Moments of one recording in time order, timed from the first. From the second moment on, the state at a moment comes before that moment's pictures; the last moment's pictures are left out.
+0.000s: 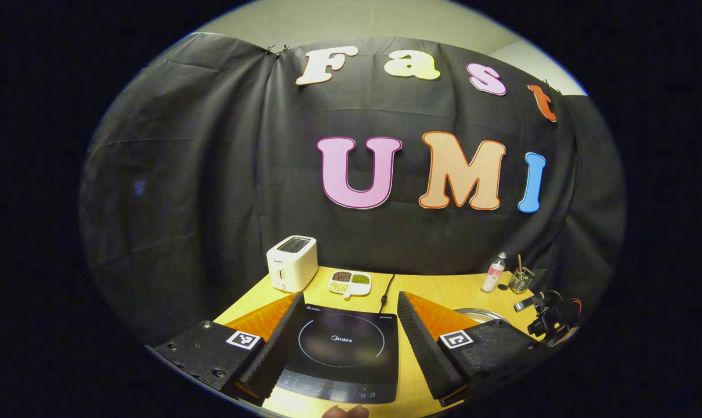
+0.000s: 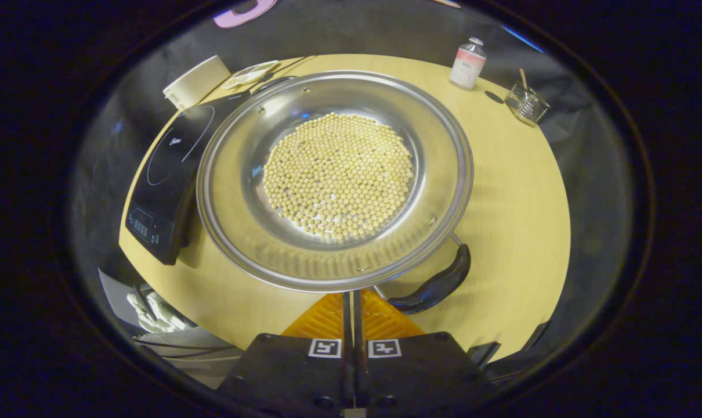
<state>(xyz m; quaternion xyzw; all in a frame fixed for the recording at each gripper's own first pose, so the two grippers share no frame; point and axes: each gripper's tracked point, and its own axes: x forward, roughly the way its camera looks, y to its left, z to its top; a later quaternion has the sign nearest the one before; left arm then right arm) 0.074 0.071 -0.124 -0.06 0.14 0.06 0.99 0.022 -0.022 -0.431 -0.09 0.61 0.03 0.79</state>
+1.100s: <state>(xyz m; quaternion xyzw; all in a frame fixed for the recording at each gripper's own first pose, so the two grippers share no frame) 0.045 0.037 -0.122 -0.05 0.15 0.09 0.98 0.082 -0.108 -0.422 -0.09 0.60 0.02 0.79</state>
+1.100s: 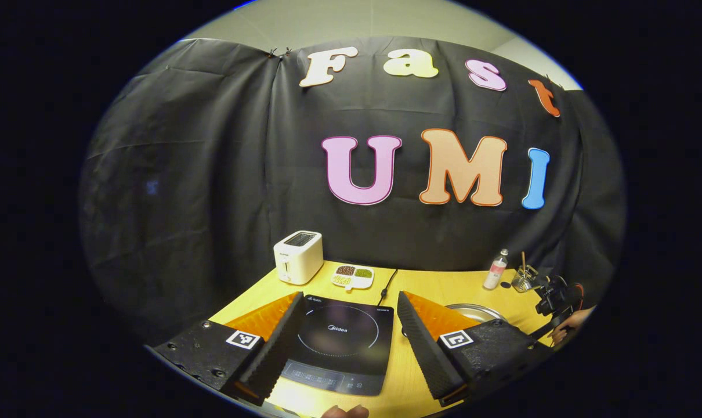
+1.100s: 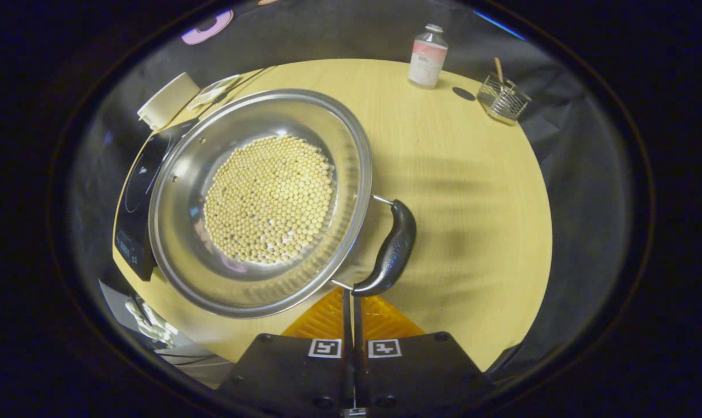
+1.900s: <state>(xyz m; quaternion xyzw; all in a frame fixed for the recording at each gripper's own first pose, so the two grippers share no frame) 0.031 -0.017 -0.126 -0.04 0.20 0.09 0.97 0.110 -0.127 -0.419 -0.07 0.57 0.04 0.81</state>
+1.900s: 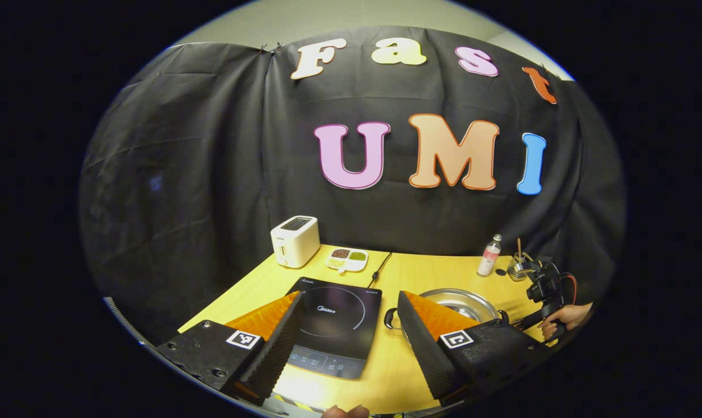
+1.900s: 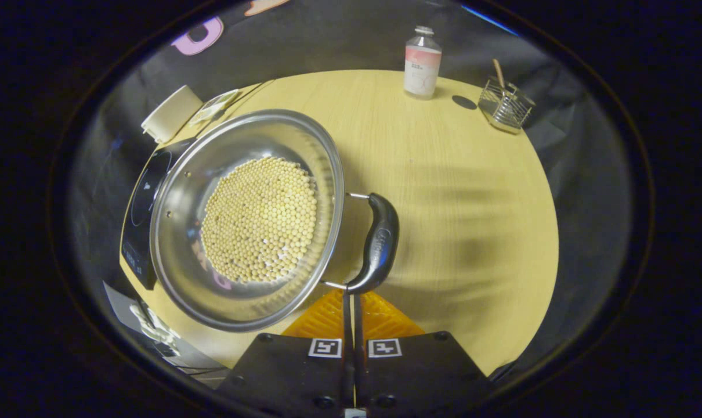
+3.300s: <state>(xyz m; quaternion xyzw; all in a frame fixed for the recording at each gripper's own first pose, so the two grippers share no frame) 0.141 -0.067 -0.347 -0.15 0.48 -0.18 0.85 0.115 -0.109 -0.374 -0.01 0.52 -0.15 0.84</state>
